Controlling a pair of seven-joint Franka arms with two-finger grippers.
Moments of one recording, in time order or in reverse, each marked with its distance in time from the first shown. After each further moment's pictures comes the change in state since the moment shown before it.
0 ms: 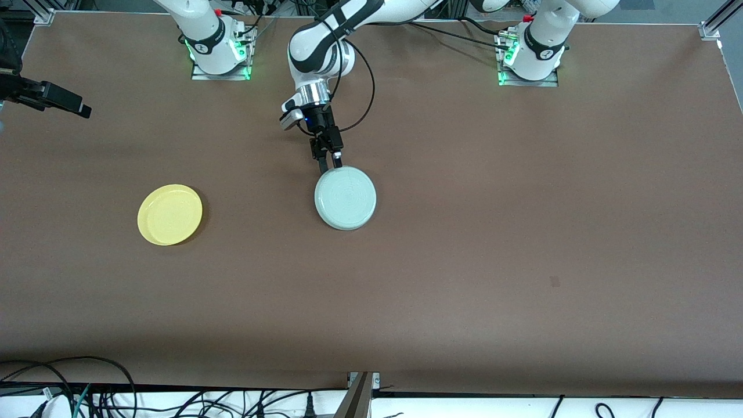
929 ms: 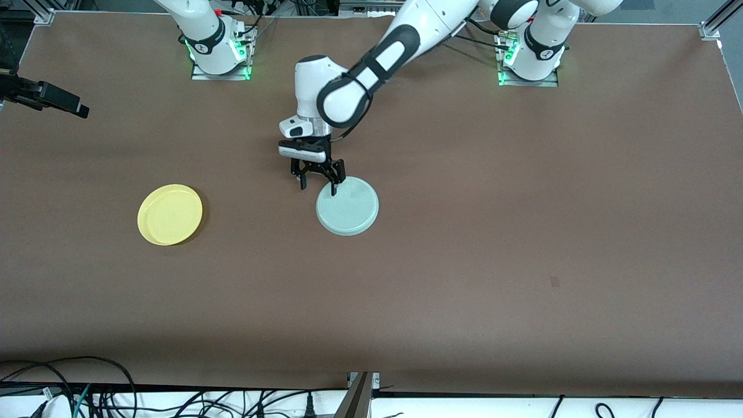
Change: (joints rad) left arm 0.224 -0.017 0.000 0.032 -0.475 0.569 -0.243; right arm -0.002 0.001 -0.017 0.000 0.000 0.000 0.000
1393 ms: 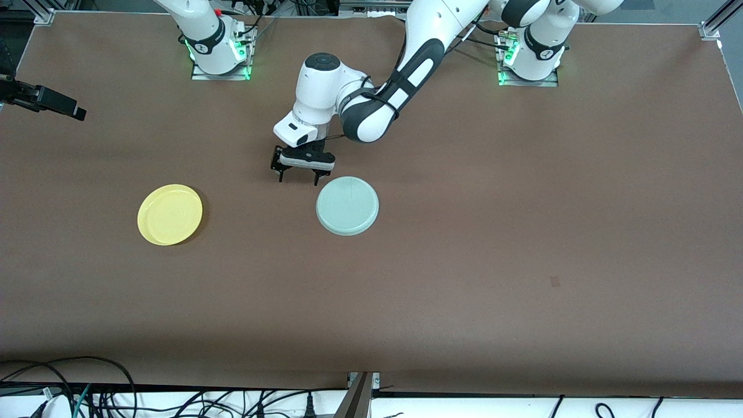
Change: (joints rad) left arm 0.015 -0.060 -0.009 0.008 -0.502 0.147 -0.003; right arm -0.001 0.014 -0.006 0.000 -0.024 -0.001 0.000
